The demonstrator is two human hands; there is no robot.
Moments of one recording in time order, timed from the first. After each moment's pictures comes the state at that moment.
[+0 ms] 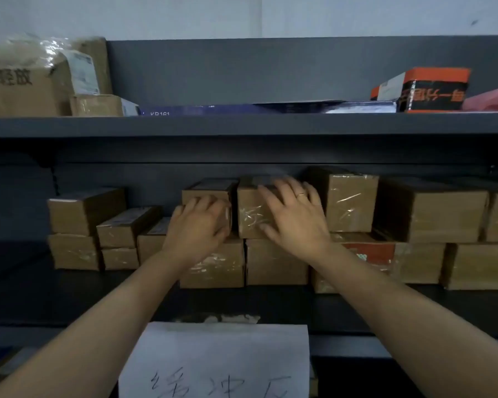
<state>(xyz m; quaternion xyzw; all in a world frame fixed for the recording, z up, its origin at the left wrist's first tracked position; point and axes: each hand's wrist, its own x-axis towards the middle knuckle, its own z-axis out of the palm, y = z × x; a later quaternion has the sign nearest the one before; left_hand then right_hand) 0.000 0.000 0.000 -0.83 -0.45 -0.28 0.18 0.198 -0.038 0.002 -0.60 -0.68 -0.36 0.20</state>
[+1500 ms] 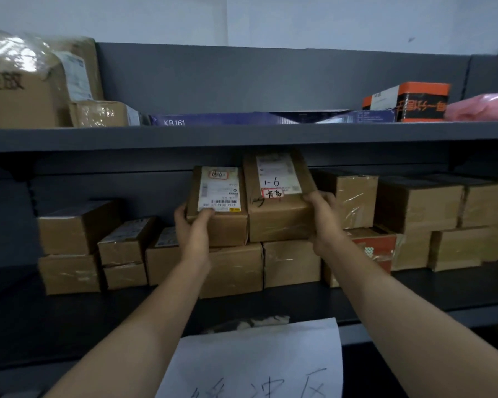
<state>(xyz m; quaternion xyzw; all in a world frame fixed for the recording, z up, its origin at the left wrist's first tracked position) -0.021 0.022 -0.005 -0.45 -0.32 -0.65 -0.52 0.174 -0.033 0.008 -0.50 -0.32 0.27 0.76</state>
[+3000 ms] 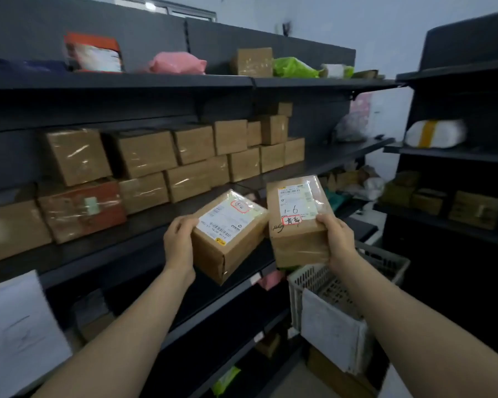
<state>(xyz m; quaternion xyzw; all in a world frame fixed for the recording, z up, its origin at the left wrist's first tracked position) 0.297 -0.308 -0.108 -0.54 -0.26 -0.41 -0.68 0.478 -0.509 -0.145 -0.62 -0.01 0.11 0.78</state>
